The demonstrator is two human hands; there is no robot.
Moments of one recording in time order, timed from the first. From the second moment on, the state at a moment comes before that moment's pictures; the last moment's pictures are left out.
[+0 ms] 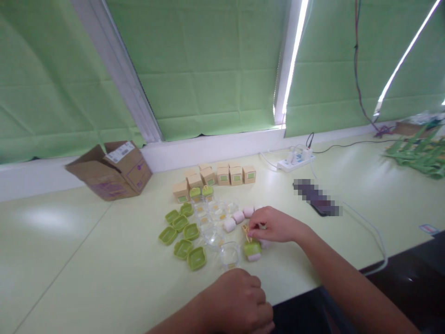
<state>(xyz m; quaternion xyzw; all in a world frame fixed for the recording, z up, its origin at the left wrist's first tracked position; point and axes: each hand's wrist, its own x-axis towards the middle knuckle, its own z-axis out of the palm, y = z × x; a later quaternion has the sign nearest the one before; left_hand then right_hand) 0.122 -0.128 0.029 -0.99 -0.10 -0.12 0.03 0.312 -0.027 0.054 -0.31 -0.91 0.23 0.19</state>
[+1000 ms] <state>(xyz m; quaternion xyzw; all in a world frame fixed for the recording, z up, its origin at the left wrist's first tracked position) 0.104 -0.104 0.032 -0.98 -0.19 -0.05 0.01 0.312 -0.031 0.055 -0.26 -0.94 0.19 0.12</state>
